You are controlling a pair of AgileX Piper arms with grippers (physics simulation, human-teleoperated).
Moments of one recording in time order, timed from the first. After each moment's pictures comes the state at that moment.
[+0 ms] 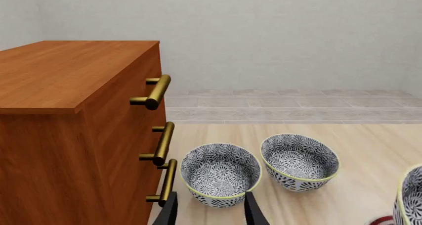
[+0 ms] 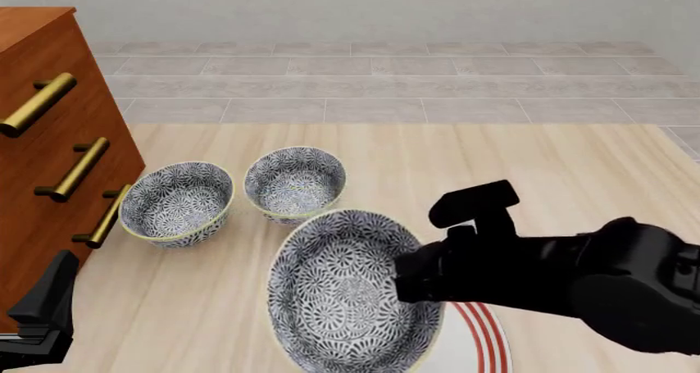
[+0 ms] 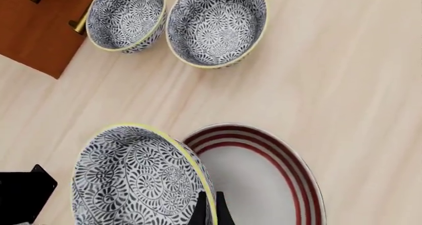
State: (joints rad) left arm 0.00 0.01 0.00 0.00 0.00; right arm 0.80 1.19 -0.63 0.26 0.38
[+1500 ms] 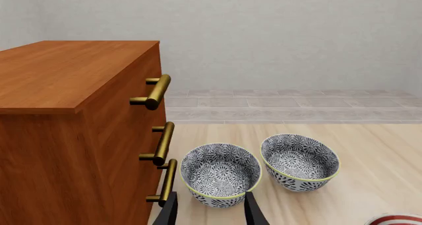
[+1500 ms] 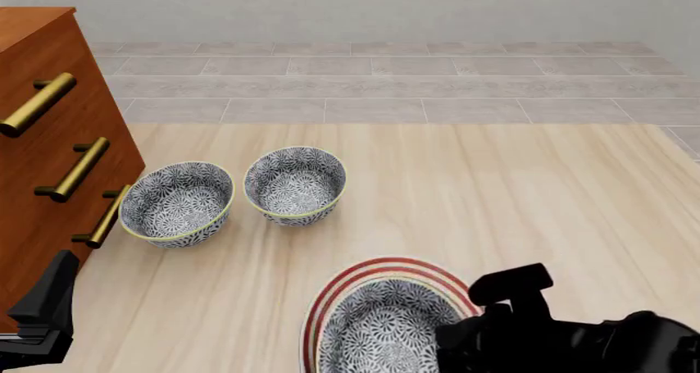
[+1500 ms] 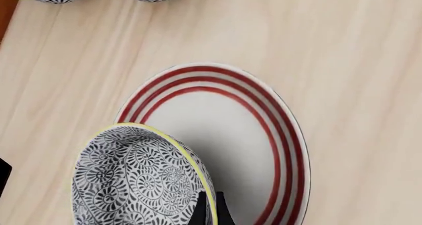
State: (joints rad) left arm 0.00 0.01 0.00 0.00 0.00; right arm 0.77 1.16 -0.29 0.06 0.49
